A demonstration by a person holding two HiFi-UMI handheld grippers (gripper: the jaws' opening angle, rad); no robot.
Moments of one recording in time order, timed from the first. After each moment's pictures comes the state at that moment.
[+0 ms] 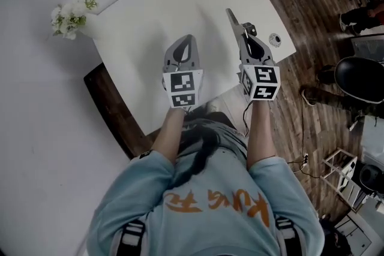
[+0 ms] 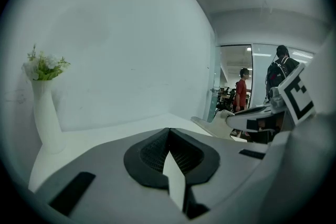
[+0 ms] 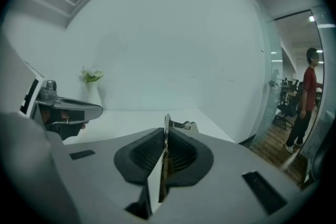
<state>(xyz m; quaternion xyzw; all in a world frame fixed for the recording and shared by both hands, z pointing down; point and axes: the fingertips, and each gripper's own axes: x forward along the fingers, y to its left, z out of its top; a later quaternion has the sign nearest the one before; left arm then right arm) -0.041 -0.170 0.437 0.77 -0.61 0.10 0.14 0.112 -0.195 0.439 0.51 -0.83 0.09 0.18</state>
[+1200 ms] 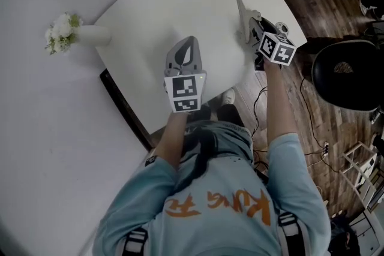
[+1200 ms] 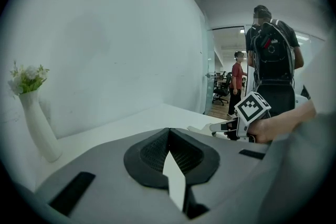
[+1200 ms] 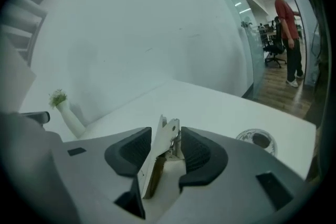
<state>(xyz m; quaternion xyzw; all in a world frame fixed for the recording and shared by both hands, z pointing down) 0.013 -0.185 0.464 0.78 -0.59 0.18 0.12 0.222 -0.286 0.586 0.53 -0.77 0.33 0.10</state>
